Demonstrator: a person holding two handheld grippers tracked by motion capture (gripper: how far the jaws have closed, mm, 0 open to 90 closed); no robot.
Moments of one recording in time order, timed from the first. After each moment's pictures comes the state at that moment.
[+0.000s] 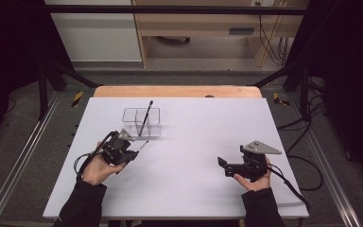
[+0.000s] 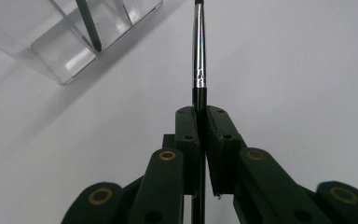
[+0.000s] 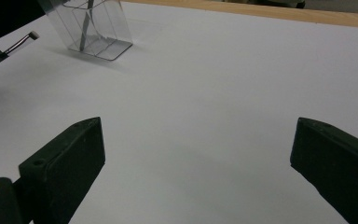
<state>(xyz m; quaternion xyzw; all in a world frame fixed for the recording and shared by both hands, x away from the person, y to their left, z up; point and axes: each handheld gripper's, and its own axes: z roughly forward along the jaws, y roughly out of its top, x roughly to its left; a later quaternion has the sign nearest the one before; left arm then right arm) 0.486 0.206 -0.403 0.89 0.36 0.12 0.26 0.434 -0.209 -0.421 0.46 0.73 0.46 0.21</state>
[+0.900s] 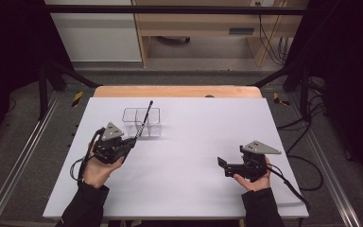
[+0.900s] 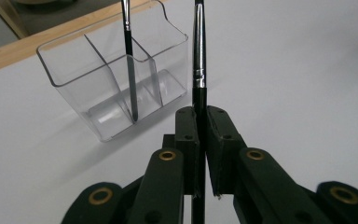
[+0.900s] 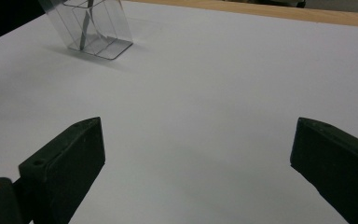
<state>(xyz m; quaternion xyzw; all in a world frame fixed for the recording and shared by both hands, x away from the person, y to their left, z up) 0.466 0.214 -0.377 0.80 0.39 0.22 0.39 0.434 -0.209 -0.421 0.46 0.73 0.46 0.21</state>
